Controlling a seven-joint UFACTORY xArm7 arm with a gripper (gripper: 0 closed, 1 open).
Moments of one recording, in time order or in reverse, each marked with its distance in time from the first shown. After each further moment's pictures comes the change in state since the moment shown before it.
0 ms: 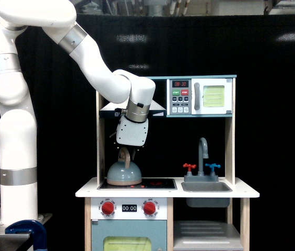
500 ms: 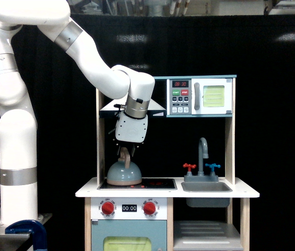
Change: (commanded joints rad) arm -0.027 -0.070 -0.058 0.006 -0.058 0.098 -0.001
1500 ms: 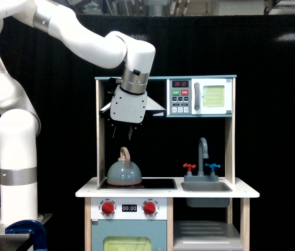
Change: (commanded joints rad) arm -0.109 -0.175 -0.233 0.046 -0.214 0.313 -0.087
